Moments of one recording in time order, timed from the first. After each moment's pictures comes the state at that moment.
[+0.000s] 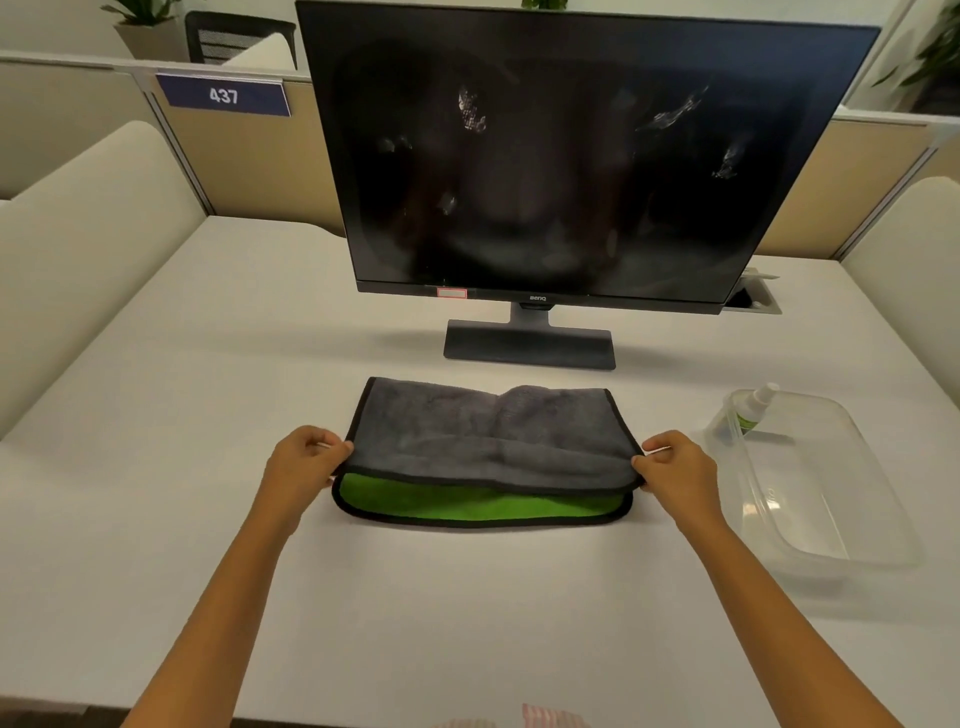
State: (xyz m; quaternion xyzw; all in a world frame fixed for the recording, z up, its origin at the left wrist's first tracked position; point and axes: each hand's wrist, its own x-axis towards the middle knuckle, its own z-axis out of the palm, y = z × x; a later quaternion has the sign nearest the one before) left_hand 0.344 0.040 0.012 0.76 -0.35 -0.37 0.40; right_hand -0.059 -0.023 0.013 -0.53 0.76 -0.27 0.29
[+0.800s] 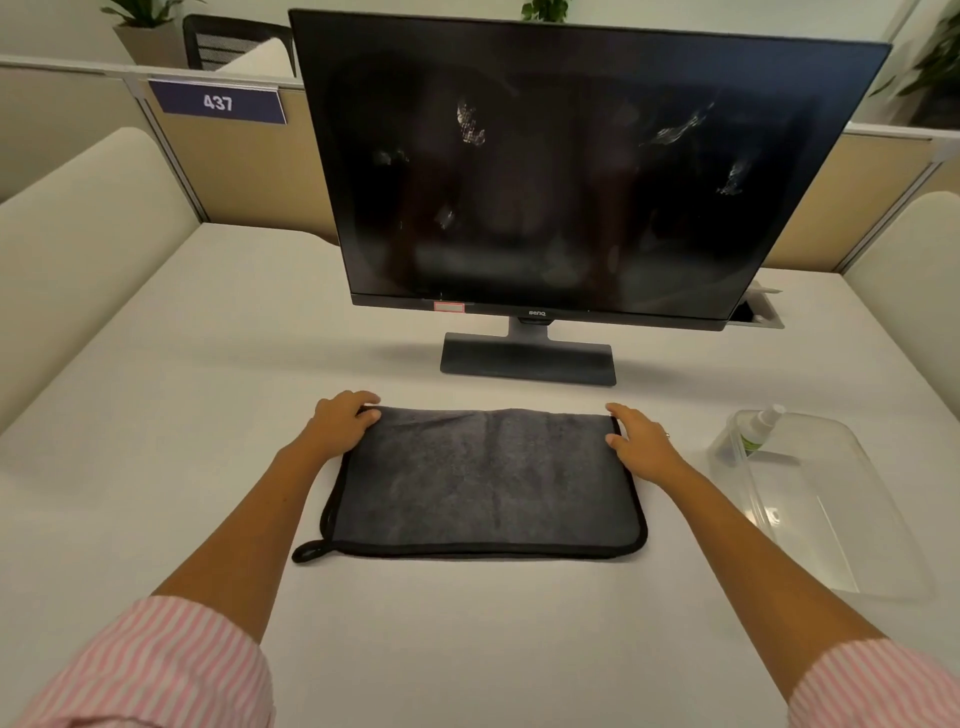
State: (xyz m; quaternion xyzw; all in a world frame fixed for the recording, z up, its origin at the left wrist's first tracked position) left_hand 0.351 -0.062 -0.007 0.74 -0.59 -0.29 0.13; right_hand -0.046 -0.104 0.000 -0.67 0.67 -0.08 0.29
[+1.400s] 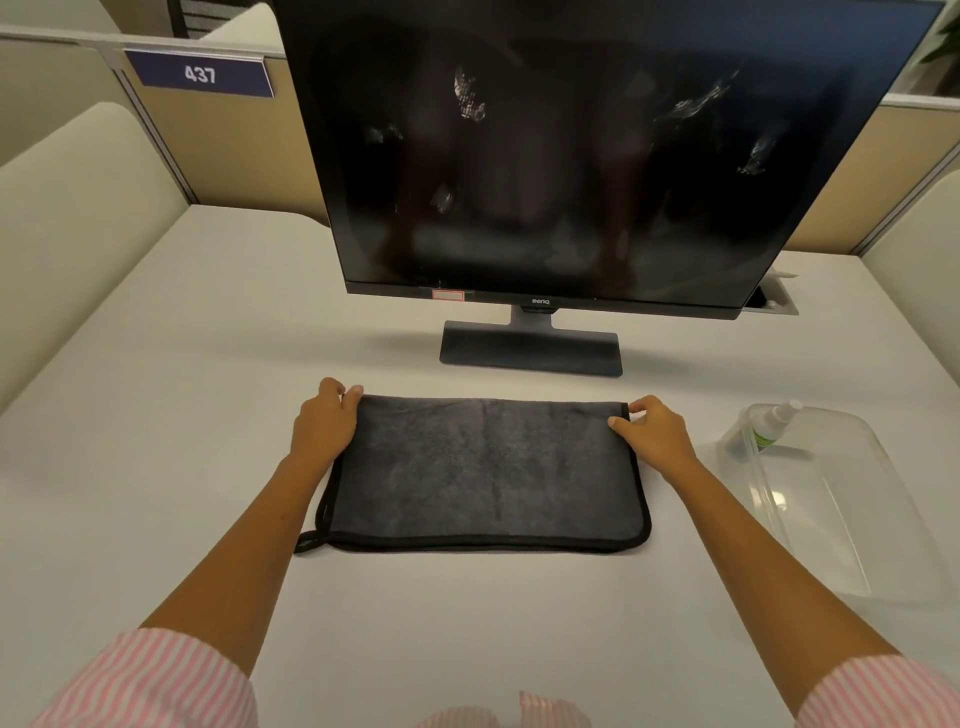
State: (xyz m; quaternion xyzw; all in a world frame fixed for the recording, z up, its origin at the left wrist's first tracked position) left_hand 0.345 -0.059 -0.020 0.82 -0.46 -0.24 0.25; right_hand -0.046 -0.111 -0.002 -0.57 0.74 -0.16 0.31
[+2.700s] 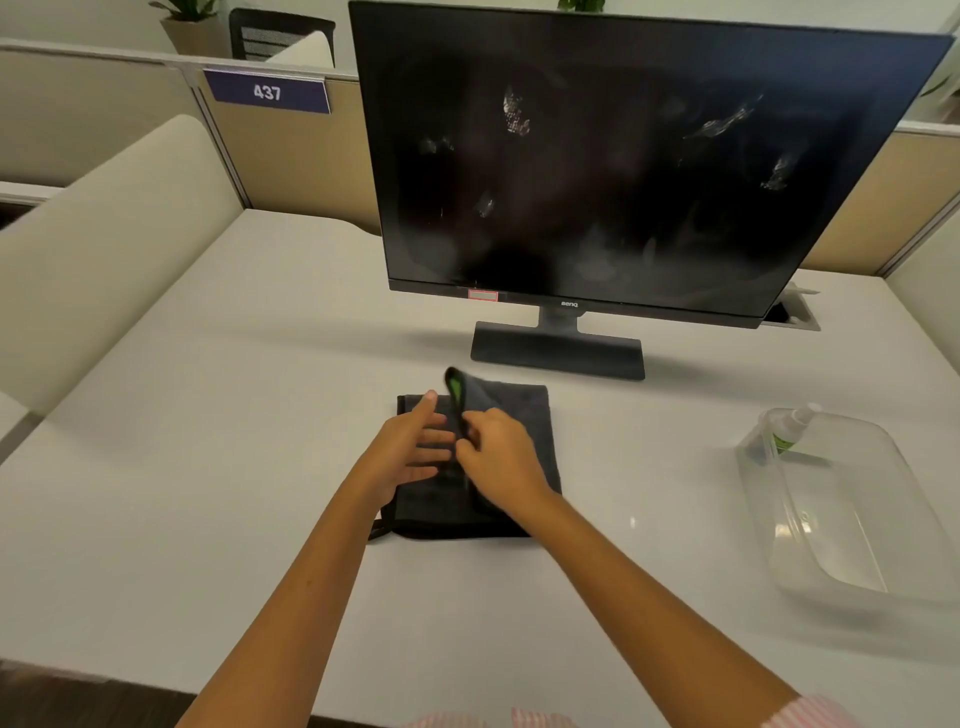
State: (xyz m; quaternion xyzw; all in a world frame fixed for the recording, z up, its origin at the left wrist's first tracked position) left_hand 0.286 0.008 0.029 0.64 -0.30 -0.59 0.39; right_hand 0.140 -0.002 0.054 -0.77 0.51 -0.20 0.31
